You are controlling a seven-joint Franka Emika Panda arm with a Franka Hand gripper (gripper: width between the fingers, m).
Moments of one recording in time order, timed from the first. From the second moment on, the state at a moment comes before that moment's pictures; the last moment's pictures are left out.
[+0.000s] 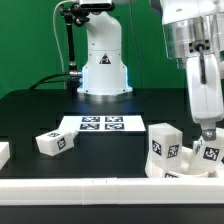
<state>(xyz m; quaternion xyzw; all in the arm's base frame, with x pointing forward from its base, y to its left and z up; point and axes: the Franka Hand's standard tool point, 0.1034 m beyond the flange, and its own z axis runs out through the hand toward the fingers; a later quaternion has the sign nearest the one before) 0.644 0.119 0.085 -0.57 0.82 0.05 0.09</state>
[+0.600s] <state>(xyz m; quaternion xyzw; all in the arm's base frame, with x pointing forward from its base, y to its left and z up) 0.644 0.125 0.085 -0.50 0.86 0.06 0.10</state>
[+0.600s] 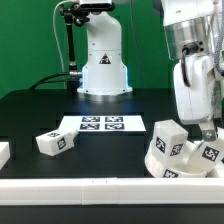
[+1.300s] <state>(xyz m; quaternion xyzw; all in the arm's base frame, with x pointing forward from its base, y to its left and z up) 0.640 0.110 0.087 -0.46 0.88 0.06 0.12</state>
